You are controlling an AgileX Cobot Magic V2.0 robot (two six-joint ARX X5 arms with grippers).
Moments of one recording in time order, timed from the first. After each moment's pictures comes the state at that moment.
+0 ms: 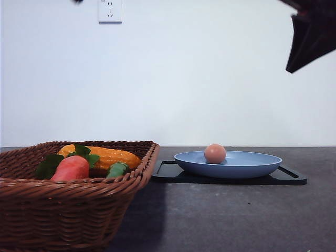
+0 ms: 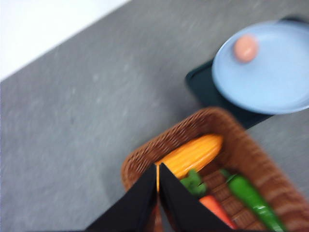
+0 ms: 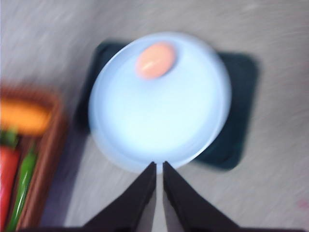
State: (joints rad) left_arx -0.76 1.20 1.27 -0.83 -0.47 0.01; right_arx 0.19 1.28 1.19 -0.80 -0.35 0.12
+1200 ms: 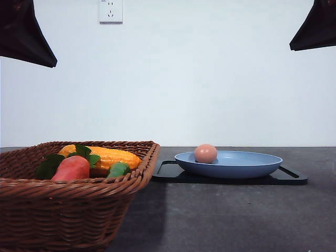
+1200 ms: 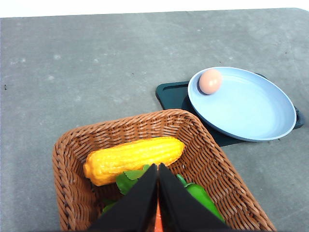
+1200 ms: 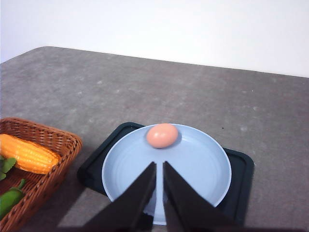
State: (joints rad) left_arx -0.68 0.77 0.56 -0.17 -0.24 -0.23; right_arx 0.49 0.67 0.45 0.02 0.05 0.11
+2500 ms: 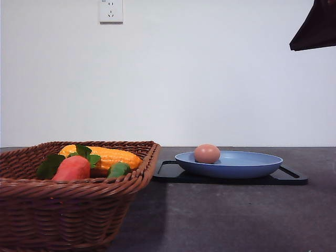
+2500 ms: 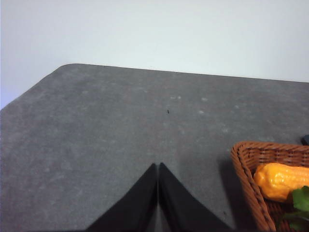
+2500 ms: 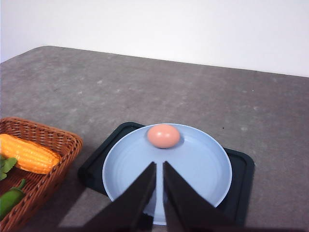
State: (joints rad) left_arx -0.02 0.01 0.12 -0.21 -0.05 -0.08; right_arx 0.49 0.67 0.45 0.02 0.05 0.11
